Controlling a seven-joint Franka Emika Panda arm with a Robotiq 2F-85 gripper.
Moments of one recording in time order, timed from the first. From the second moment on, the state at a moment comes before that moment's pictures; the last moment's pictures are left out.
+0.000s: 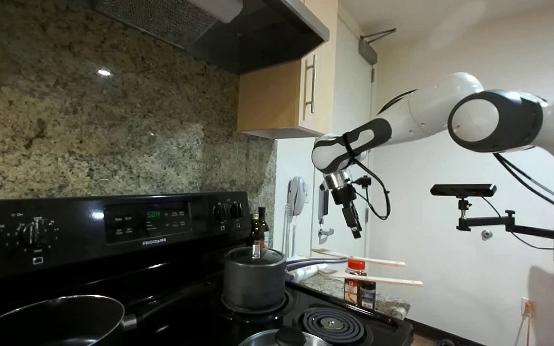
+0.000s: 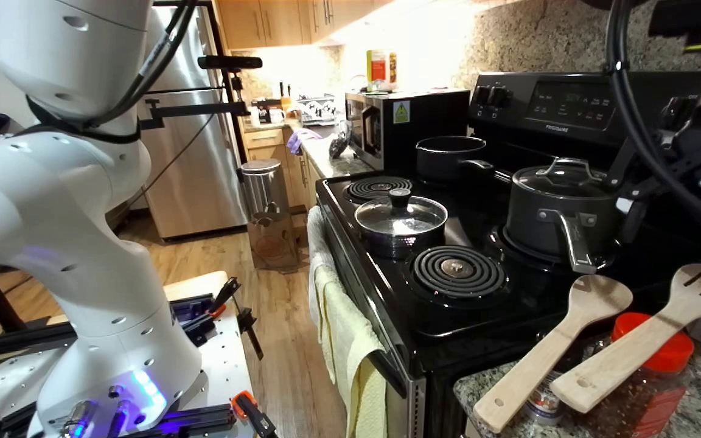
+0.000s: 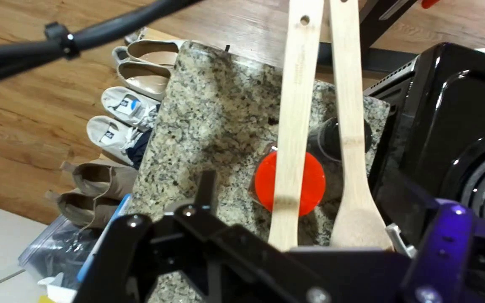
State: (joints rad) arm -0.41 0.51 -0.21 -1.35 -0.19 1.58 -0.67
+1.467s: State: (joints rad) arm -0.52 0.61 -0.20 -1.40 0.11 1.85 -0.61
